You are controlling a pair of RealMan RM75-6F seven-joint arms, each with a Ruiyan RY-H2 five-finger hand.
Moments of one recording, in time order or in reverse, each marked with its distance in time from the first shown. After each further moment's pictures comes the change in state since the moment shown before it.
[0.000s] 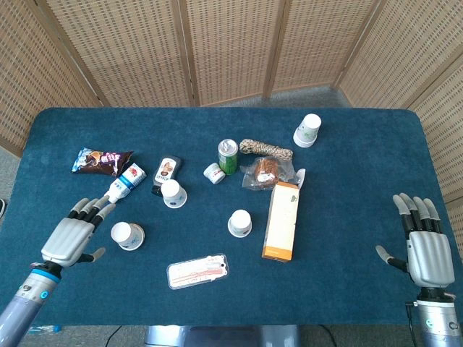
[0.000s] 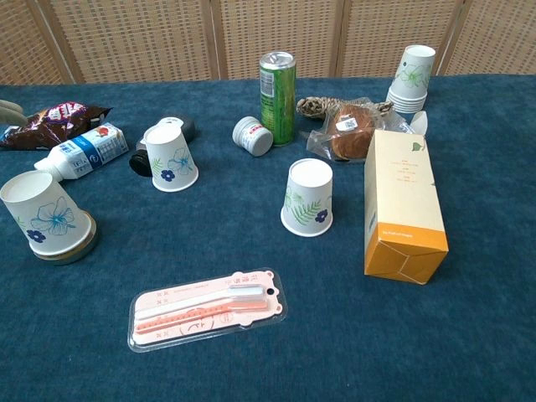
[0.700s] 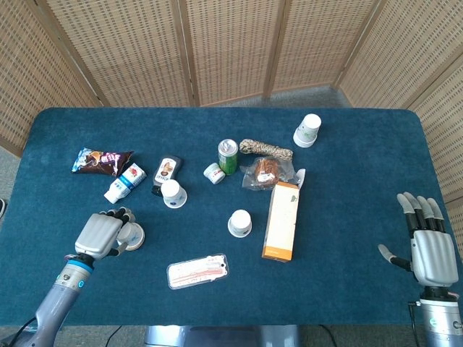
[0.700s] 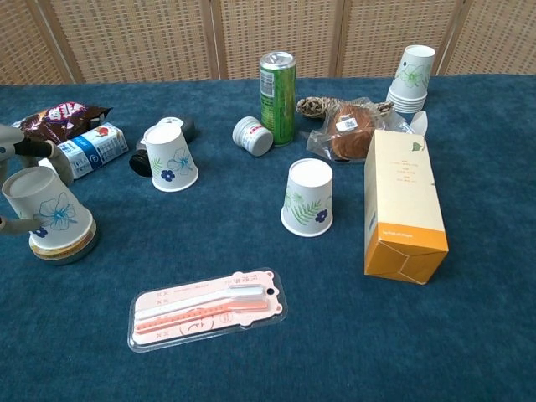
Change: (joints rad) left arm -0.093 -0.200 -0.019 0.039 -0.202 0.014 0.268; right arm 0.000 0.013 0.006 0.000 0.017 -0.009 0.037
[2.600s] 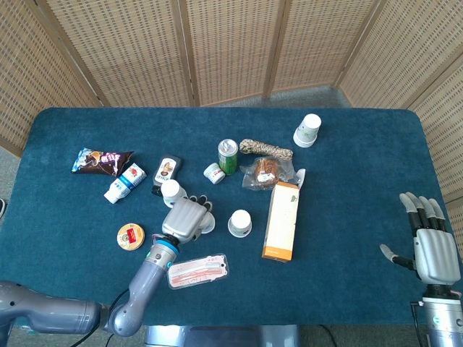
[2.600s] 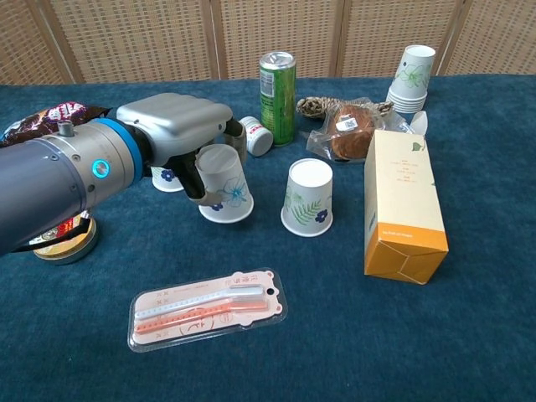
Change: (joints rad) left arm -0.436 -0.425 -0.143 0.056 -0.408 0.075 0.419; right arm 0.005 0.017 0.003 0.005 0.030 -0.028 0.054
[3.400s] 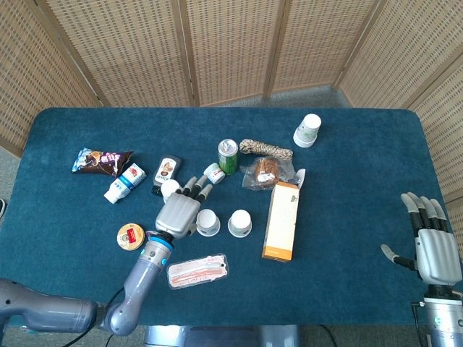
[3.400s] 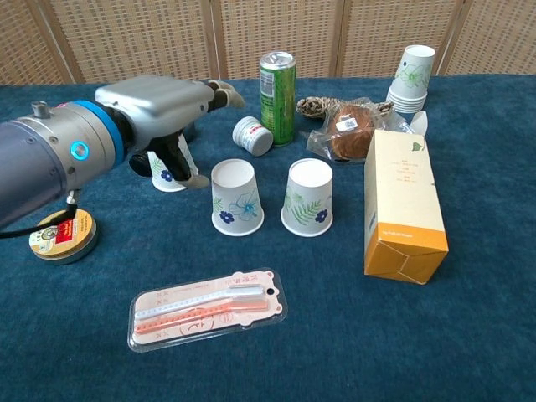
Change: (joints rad) left arm -0.005 0.067 0.015 -0.032 0.007 0.060 -0.040; right arm -0.002 0.006 -0.001 -0.004 0.000 0.002 0.009
